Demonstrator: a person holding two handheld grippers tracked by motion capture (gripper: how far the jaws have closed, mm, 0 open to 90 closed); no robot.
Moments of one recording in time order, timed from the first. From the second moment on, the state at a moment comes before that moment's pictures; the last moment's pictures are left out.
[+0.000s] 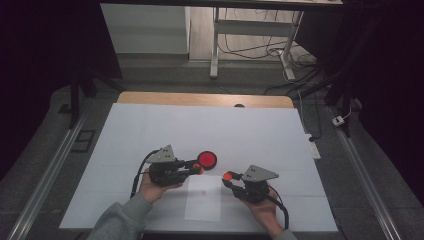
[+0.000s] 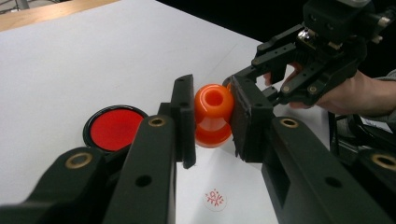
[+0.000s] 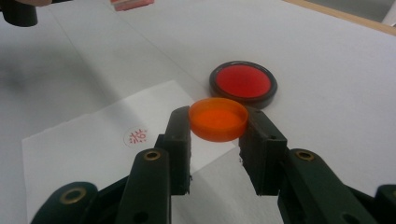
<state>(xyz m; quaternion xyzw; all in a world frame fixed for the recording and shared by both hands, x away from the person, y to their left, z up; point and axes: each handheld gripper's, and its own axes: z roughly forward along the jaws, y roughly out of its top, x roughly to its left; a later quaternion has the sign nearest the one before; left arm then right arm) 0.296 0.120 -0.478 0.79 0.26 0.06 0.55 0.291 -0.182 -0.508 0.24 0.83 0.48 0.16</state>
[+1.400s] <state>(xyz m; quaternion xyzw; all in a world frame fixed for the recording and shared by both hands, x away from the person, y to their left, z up) 0.296 0.109 -0.481 0.80 0.25 0.05 0.55 0.293 -0.128 -0.512 0.20 0.84 0.49 0.13</state>
